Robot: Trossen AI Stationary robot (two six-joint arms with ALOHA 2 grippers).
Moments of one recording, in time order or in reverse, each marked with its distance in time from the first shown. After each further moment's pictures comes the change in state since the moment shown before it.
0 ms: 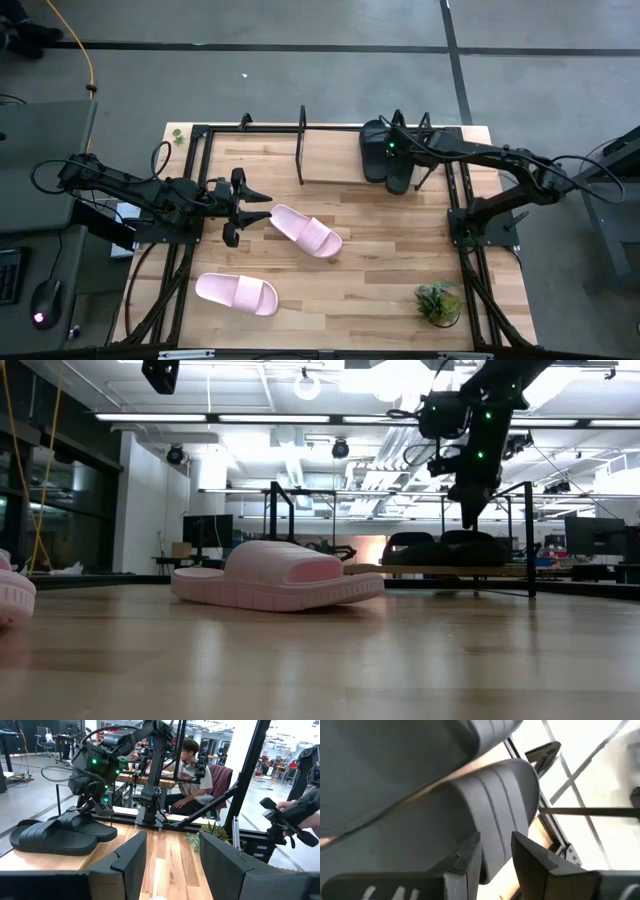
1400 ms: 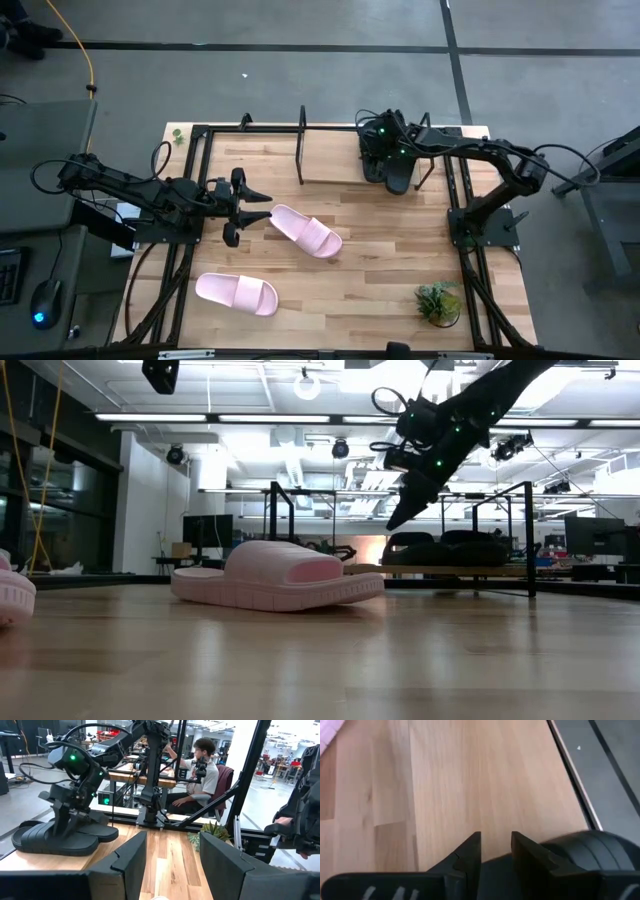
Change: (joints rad) left arm 0.000 0.001 0.000 -0.001 -0.003 0.012; right arm -0.067 0.164 0.011 0.524 -0.631 -0.339
